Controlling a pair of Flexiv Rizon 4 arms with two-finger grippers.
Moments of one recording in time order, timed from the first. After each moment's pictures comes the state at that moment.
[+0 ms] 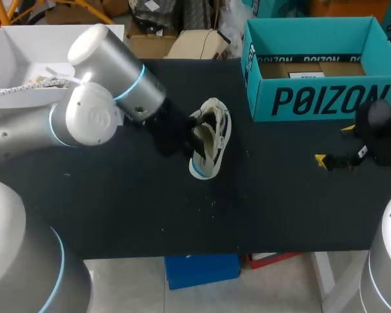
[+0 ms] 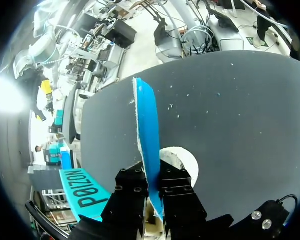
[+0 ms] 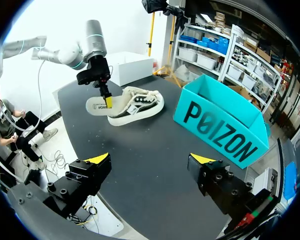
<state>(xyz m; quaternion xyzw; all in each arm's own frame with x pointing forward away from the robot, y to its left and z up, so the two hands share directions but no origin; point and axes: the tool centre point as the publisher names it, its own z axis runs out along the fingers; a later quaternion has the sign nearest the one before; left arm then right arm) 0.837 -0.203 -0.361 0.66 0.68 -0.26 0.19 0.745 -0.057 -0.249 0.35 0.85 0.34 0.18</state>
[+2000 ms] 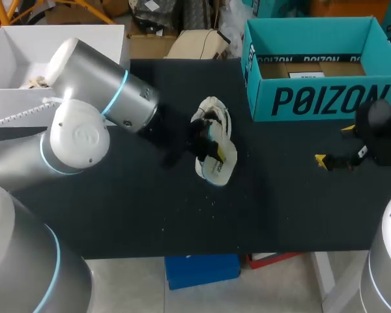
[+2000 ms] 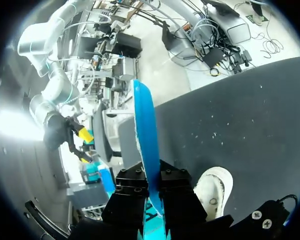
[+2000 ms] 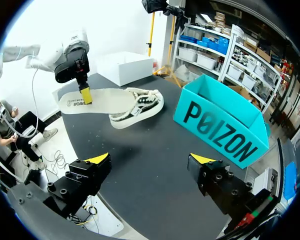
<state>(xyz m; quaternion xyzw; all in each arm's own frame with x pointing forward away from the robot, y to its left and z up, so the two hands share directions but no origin) 0.757 -0.238 -0.279 0.69 0.57 -0.32 0.31 0.745 -0.057 -0.249 0.35 0.85 0.34 0.18</state>
